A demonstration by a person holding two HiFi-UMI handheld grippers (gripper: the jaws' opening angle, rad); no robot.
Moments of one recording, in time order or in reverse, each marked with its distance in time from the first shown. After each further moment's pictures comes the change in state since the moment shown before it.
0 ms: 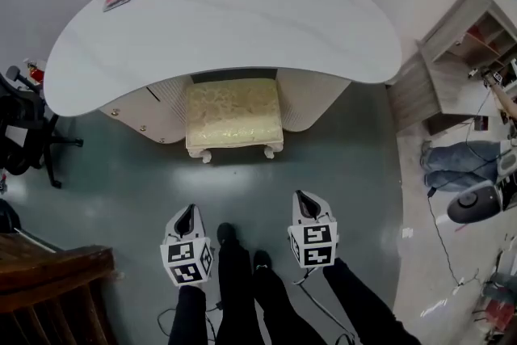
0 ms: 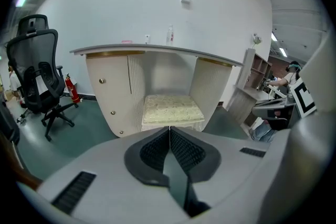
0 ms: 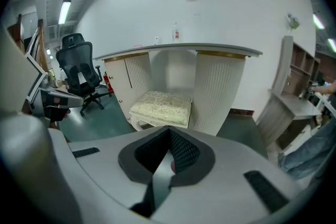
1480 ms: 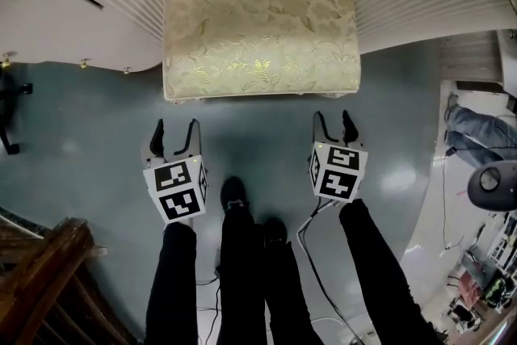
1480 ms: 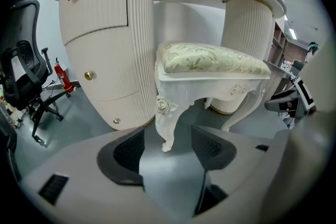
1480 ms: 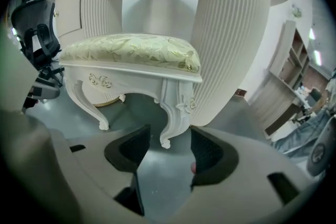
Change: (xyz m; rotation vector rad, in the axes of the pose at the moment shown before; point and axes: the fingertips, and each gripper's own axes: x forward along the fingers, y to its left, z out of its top) left arm 0.291 0.125 -0.128 0.060 0.138 0.057; right arm 0.295 -0.035 -0.121 0.028 0.190 -0.267
